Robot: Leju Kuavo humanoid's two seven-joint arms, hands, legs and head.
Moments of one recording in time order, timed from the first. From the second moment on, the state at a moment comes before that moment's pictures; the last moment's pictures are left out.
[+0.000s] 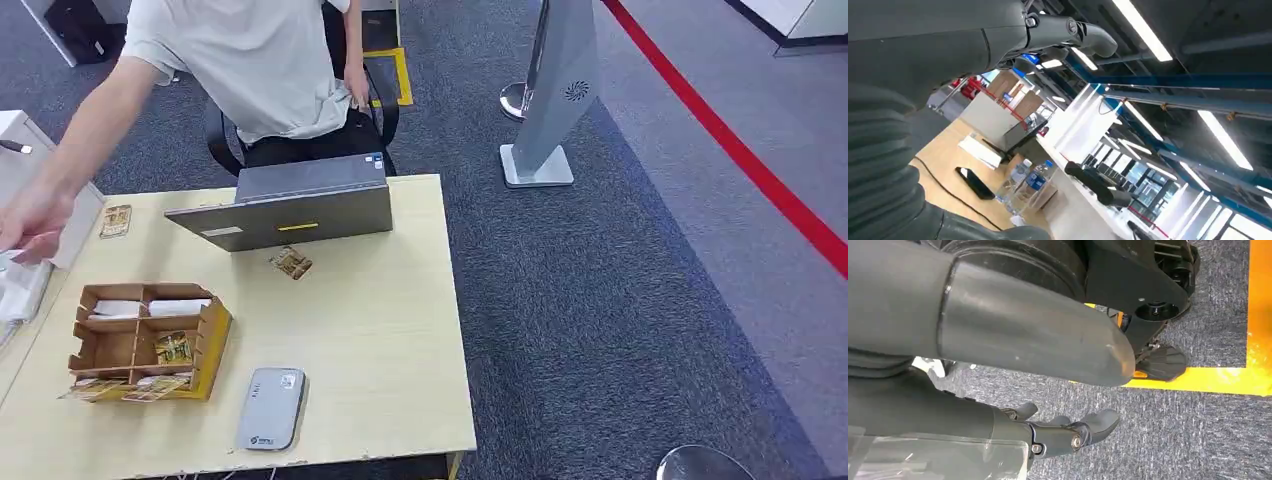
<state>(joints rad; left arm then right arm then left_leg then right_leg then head) -0.18 0.07 0.69 -1.46 -0.82 0.65 -0.55 -0.05 0.07 0.10 -0.19 -0.01 -0.06 0.06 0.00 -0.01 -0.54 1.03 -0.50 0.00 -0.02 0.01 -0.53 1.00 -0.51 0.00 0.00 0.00</state>
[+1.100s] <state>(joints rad) -0.51 0.38 0.42 -0.89 -1.01 0.65 -0.36 -0.05 0.07 0.10 -0.18 0.00 -0.04 0.06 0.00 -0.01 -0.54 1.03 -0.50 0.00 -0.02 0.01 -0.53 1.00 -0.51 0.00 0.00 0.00</state>
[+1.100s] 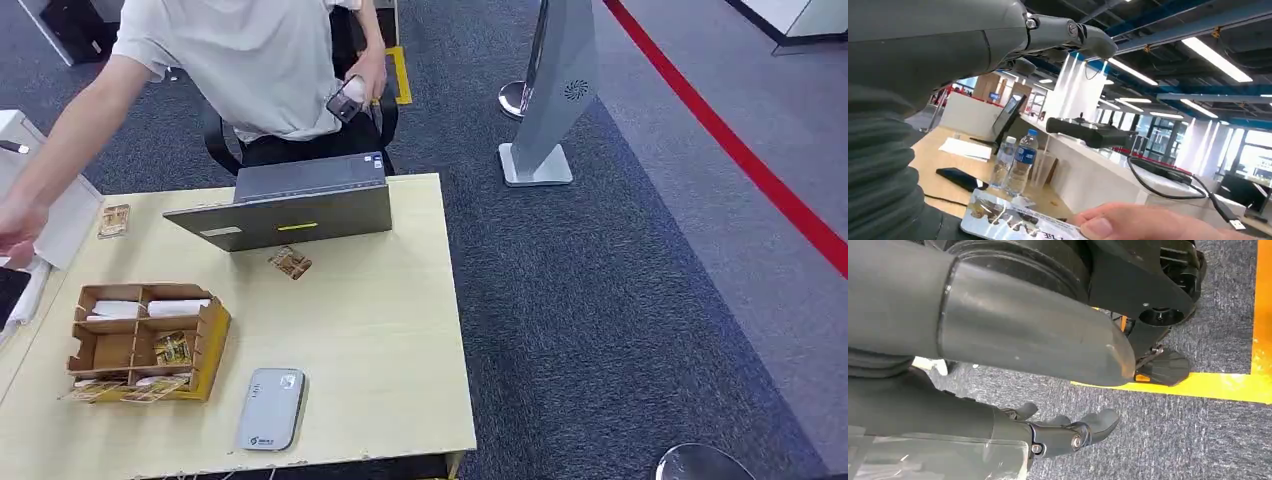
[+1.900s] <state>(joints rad) -0.51 0.38 0.41 -0.88 -1.02 0.65 -0.34 -0.05 0.07 0.10 -0.18 0.01 -0.04 0.06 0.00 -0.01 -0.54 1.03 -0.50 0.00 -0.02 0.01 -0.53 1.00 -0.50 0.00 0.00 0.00</state>
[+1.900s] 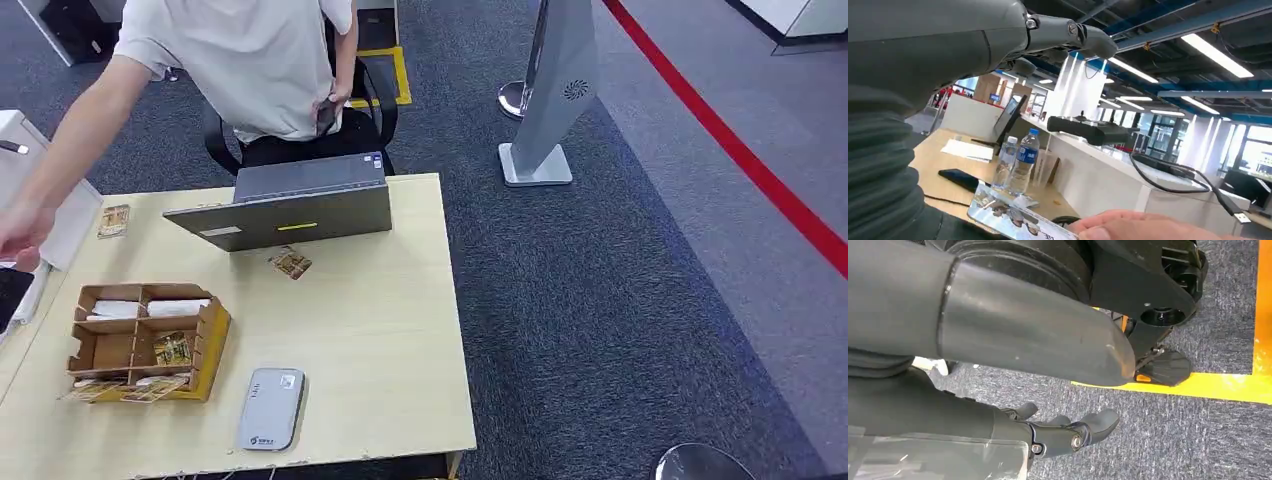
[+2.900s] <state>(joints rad) -0.51 0.40 0.41 -0.86 -1.03 0.66 -0.34 -0.06 0.07 0.10 -0.18 0.01 -0.04 0.06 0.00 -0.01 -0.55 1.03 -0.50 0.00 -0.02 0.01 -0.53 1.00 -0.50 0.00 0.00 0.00</state>
